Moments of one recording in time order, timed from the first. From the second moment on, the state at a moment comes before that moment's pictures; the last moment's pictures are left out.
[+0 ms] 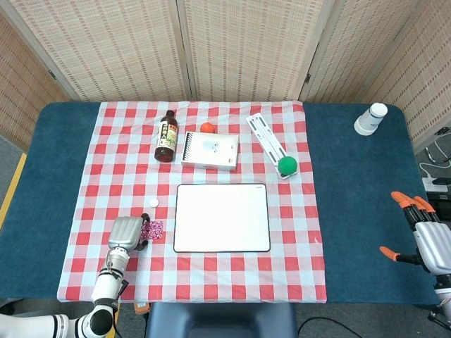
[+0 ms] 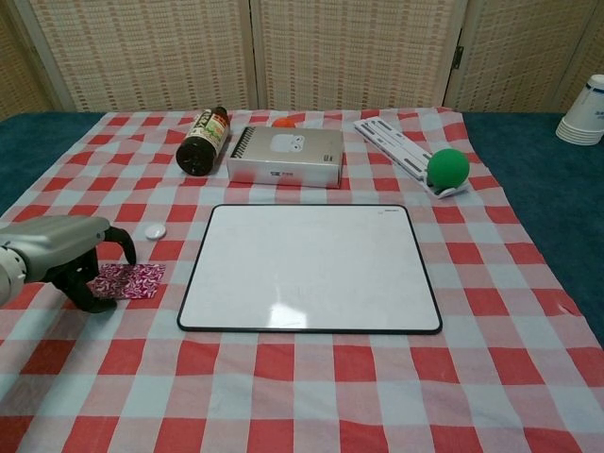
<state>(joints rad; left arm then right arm) -0.62 -1.61 -0.13 -1.62 0.69 1.19 0.79 0.11 -0.95 0.04 -1.69 -1.51 1.40 0.26</state>
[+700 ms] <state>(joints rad) -0.63 -1.61 -0.12 -1.62 0.68 1.19 0.77 0.10 -0.95 0.04 -1.69 -1.50 1.40 0.26</state>
